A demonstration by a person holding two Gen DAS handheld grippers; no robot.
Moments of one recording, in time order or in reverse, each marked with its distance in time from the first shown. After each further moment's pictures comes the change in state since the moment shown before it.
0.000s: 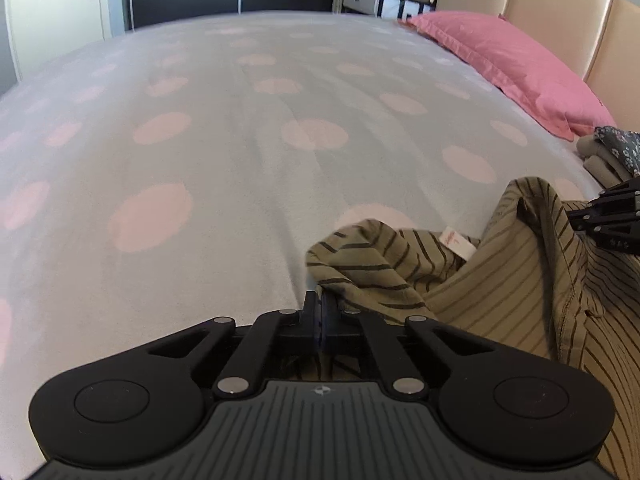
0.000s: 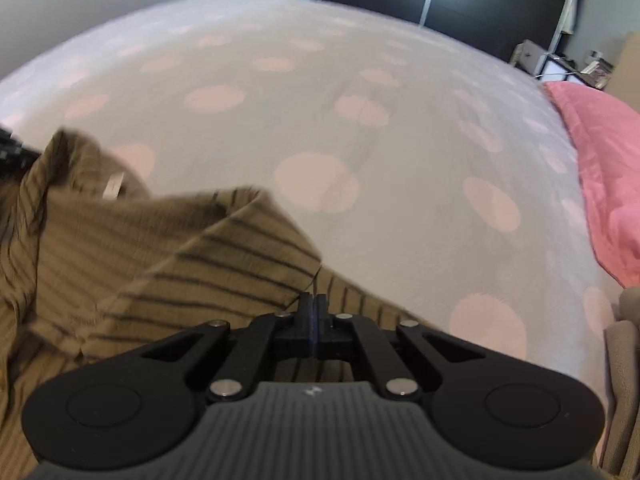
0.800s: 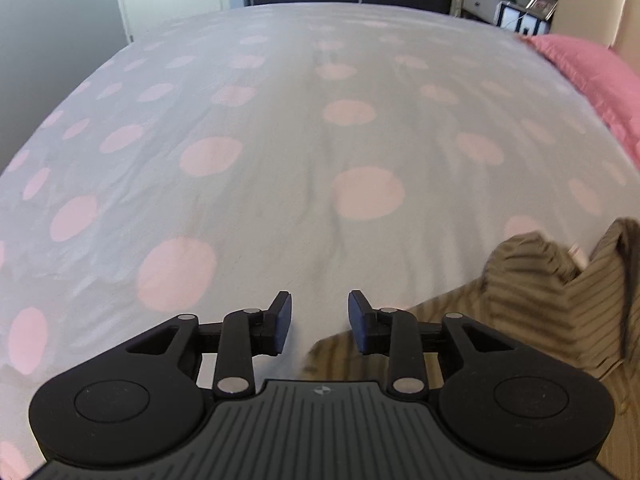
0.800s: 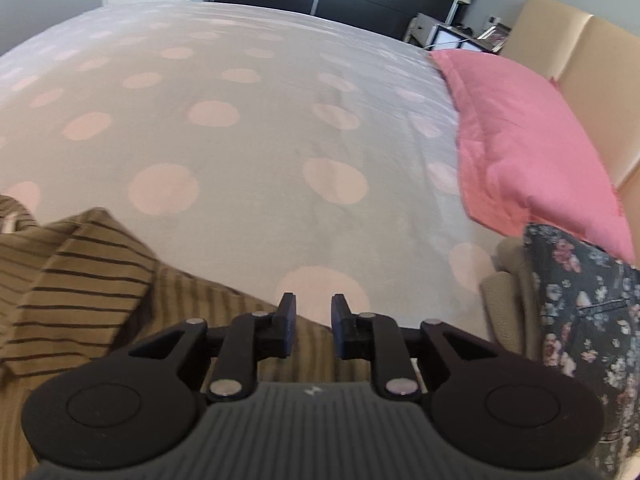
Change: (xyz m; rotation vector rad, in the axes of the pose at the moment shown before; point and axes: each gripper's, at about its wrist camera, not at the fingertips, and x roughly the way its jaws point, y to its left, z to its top) left arm -0.056 0.086 -0.002 -0.186 0.090 0.201; right arm -0.029 -0.057 0.002 0.125 0.064 -0.221
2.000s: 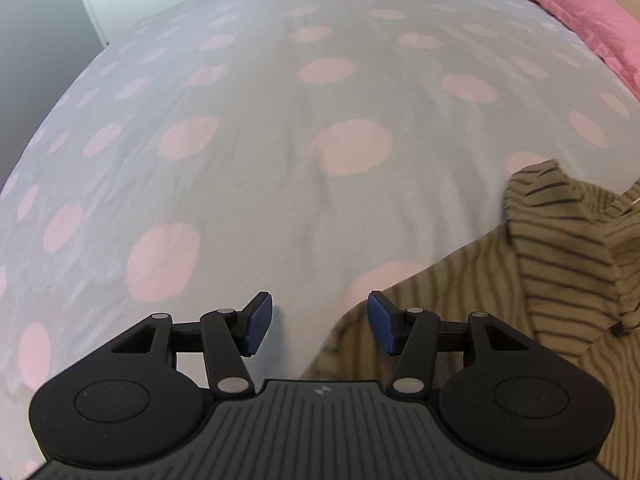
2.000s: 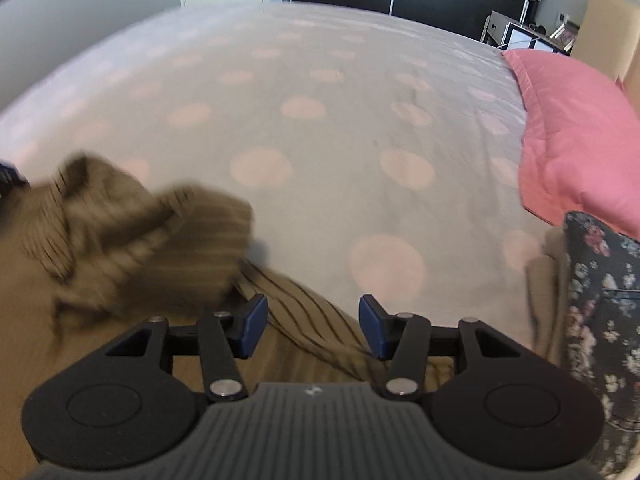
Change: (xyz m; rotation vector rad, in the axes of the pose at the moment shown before) left arm 0.020 -0.004 -0.019 0.132 0.116 0.088; right arm -0.048 -0.011 -0.029 -0.122 0.022 0.210
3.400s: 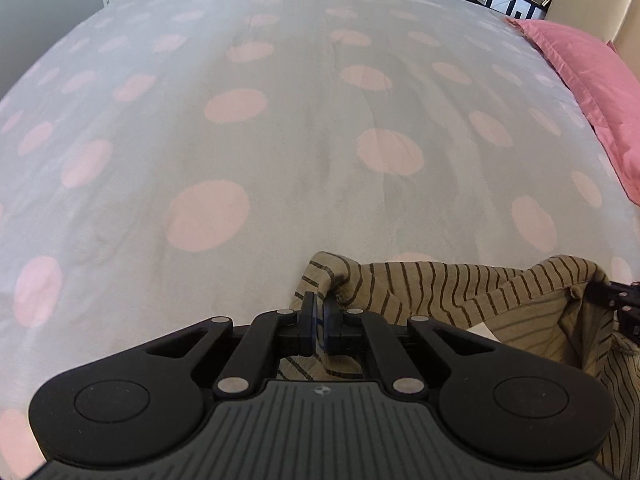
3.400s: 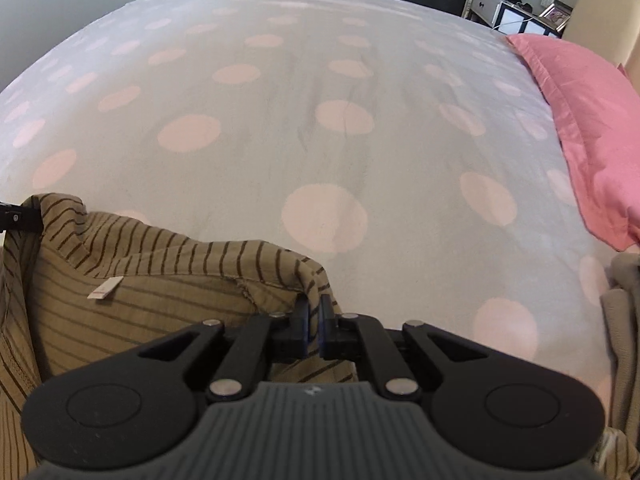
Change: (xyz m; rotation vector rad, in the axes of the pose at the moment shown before) left arm 0.021 -0.101 0.082 -0.185 0.010 -0.133; right arm 0.091 0.090 0.090 0.129 0.058 -0.046
